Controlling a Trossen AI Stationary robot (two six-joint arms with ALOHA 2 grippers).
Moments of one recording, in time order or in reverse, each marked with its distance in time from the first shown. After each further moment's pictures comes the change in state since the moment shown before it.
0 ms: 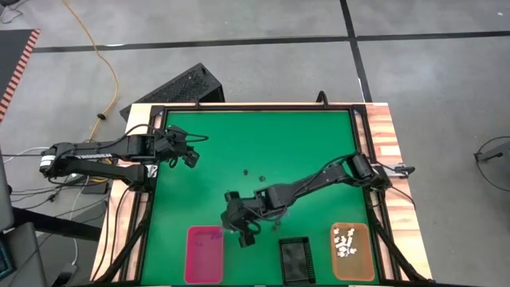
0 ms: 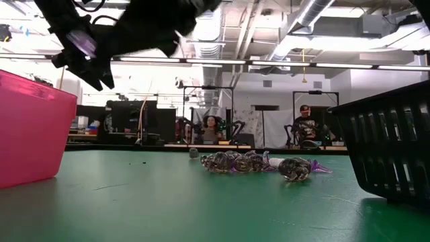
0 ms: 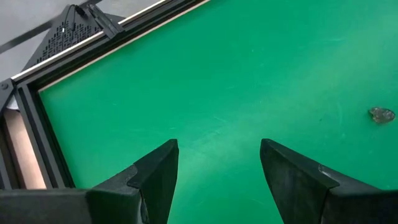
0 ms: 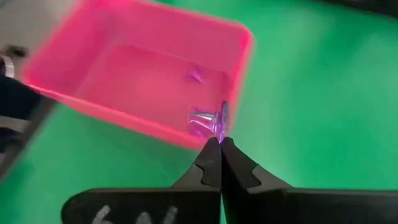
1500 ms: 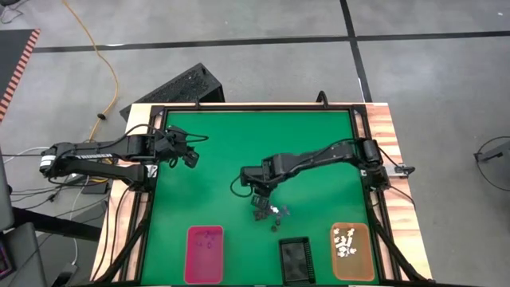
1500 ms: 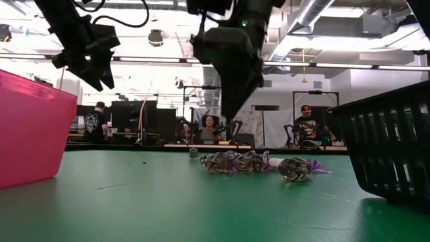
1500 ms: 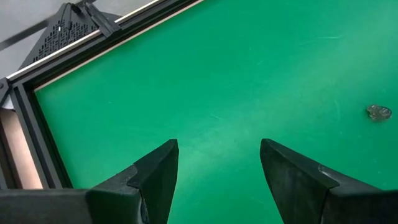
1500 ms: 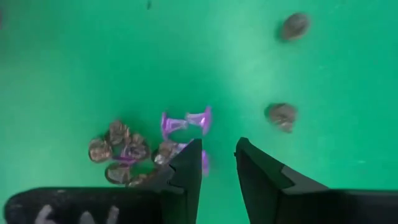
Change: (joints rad) left arm 0.000 0.000 0.000 0.002 0.013 0.002; right arm -0.201 -0.144 -0.114 -0.600 0.081 0.464
